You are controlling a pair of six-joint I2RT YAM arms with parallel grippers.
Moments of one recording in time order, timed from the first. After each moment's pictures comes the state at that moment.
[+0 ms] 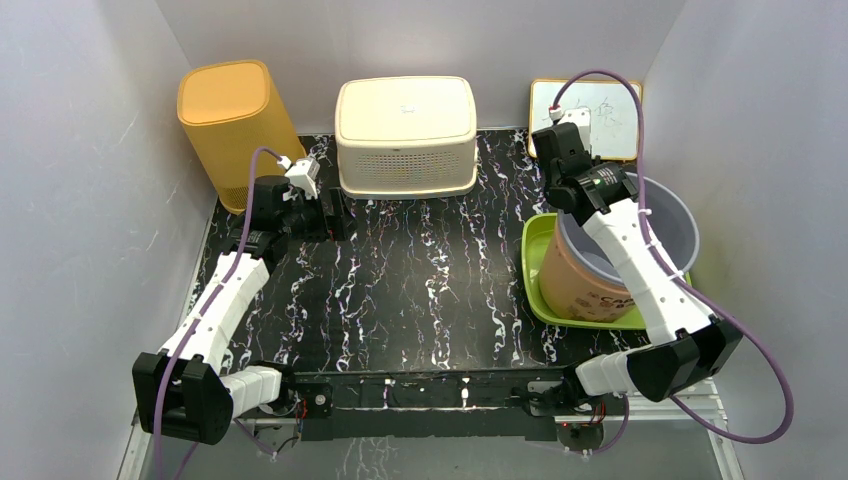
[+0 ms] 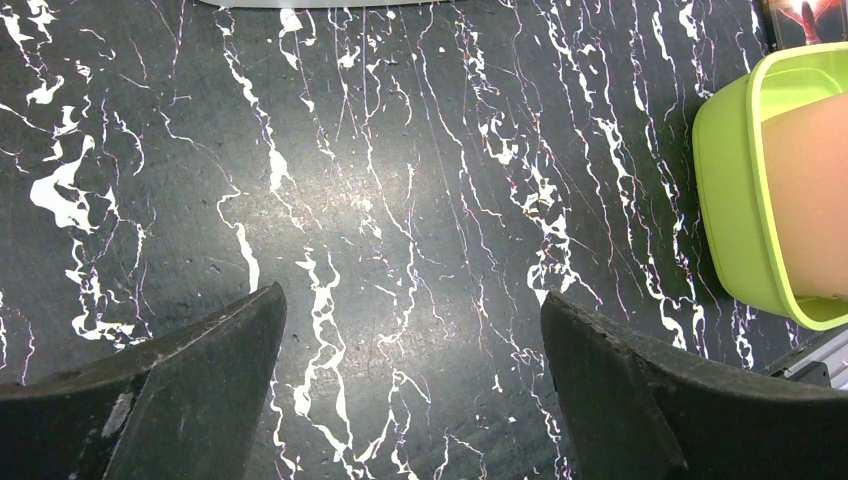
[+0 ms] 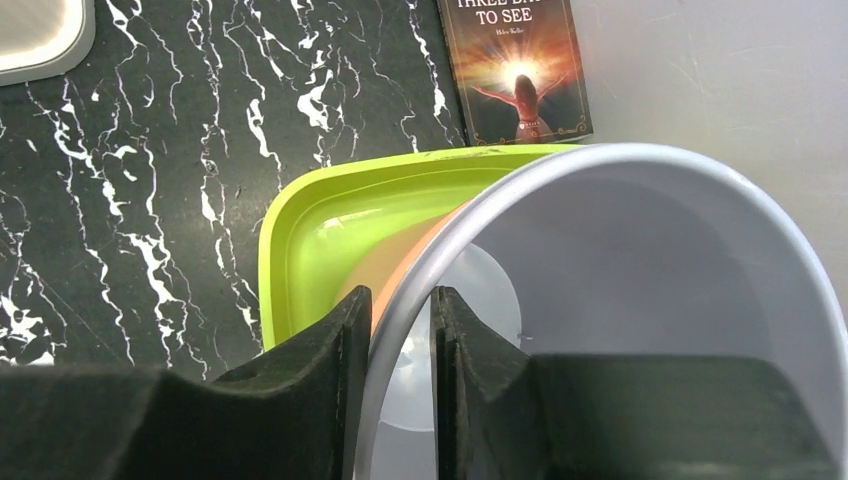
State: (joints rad) left arm -0.18 1.16 0.93 -0.40 0.33 -0.25; right arm 0.37 1.36 1.54 -1.00 0.64 0.18
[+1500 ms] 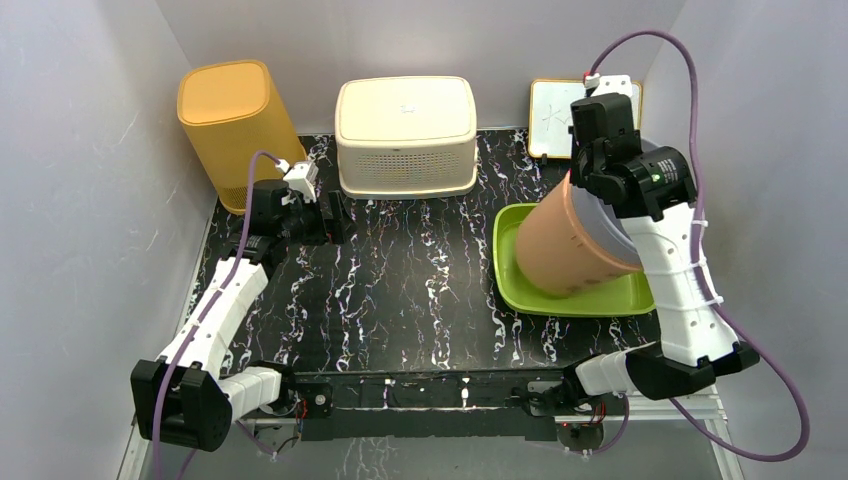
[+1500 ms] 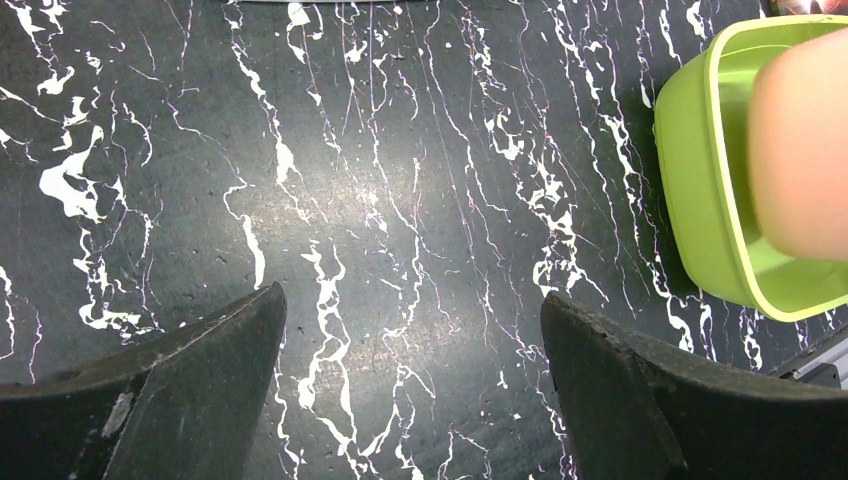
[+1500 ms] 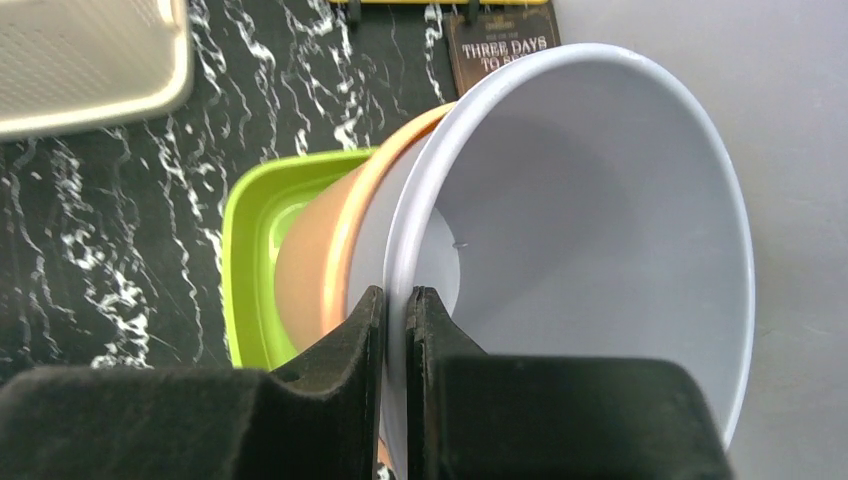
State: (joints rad) left arm -0.18 1.12 0.91 -0.40 0.31 -0.25; right arm 0.36 1.37 1.97 -1.26 0.55 0.18
